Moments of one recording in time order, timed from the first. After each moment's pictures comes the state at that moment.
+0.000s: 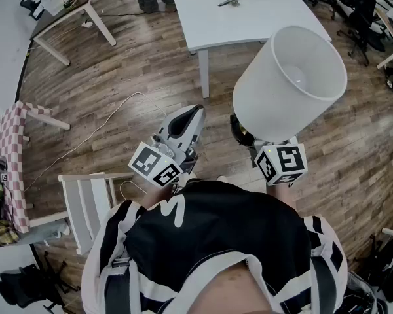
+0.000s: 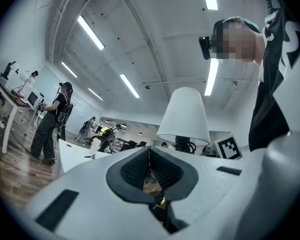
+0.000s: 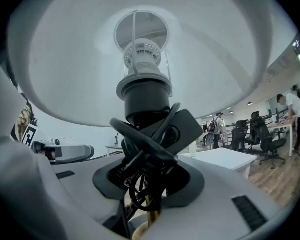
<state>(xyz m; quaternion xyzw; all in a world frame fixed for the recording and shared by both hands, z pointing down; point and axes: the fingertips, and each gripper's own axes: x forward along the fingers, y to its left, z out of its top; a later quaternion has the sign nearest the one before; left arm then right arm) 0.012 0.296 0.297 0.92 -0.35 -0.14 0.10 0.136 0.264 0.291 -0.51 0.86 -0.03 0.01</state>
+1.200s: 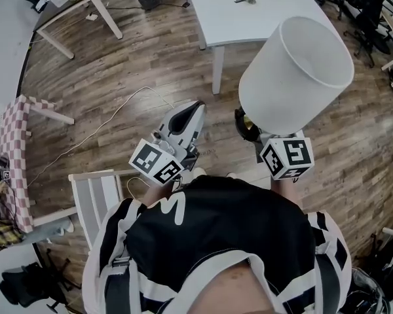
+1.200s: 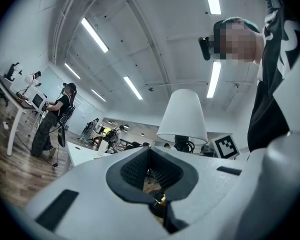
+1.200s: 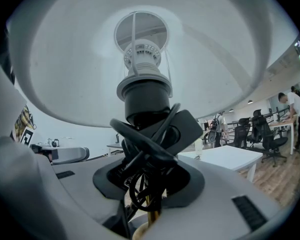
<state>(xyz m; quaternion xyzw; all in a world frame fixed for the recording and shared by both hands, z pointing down) -0.069 0.287 0.305 0.92 -0.36 -0.15 0.11 0.064 0.247 0.295 -0.51 0.86 -0.04 0.01</state>
